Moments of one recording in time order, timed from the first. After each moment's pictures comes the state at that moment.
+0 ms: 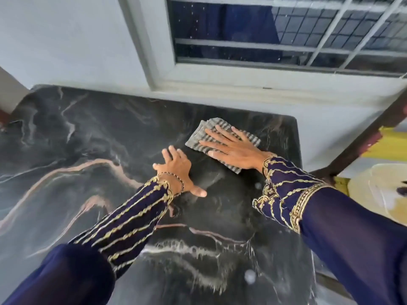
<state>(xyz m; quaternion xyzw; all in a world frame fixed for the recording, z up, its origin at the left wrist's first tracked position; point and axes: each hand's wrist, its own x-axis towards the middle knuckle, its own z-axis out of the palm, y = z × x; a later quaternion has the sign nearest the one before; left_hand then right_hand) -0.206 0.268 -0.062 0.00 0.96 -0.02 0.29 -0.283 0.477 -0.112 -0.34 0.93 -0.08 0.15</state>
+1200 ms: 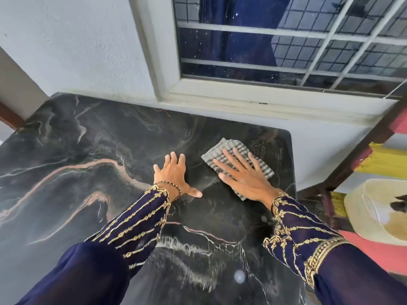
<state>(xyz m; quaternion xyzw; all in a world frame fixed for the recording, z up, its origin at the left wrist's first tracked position) -0.181 0.266 -0.064 -0.01 0.98 0.03 0.21 -0.204 0.507 -0.115 -0.25 0.96 -0.09 0.13</state>
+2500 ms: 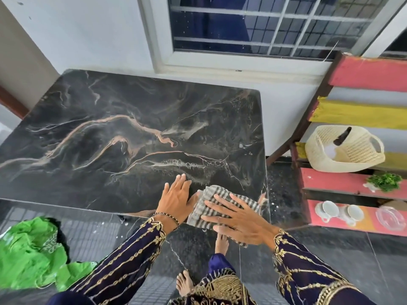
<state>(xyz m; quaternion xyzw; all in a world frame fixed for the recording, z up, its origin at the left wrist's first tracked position) 0.110 0.277 -0.052 0.06 0.97 0.18 0.16 0.141 0.517 -0.101 -0.38 0.91 -0.10 0.17</state>
